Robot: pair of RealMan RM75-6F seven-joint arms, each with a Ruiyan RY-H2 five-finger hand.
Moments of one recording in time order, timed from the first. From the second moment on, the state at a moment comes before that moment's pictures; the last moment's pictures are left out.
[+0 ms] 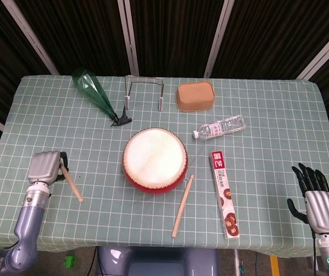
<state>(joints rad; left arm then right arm) -0.59 -1.28 -0.12 -1.88 0.69 1.29 0.66 0.09 -1.11 0.05 -1.65 -1.50 1.45 -0.02</state>
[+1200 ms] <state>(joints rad) -0.50 -1.11 -0.02 -2.00 0.85 1.24 0.52 0.08 -1.10 0.04 -1.65 -1.50 1.43 -0.02</state>
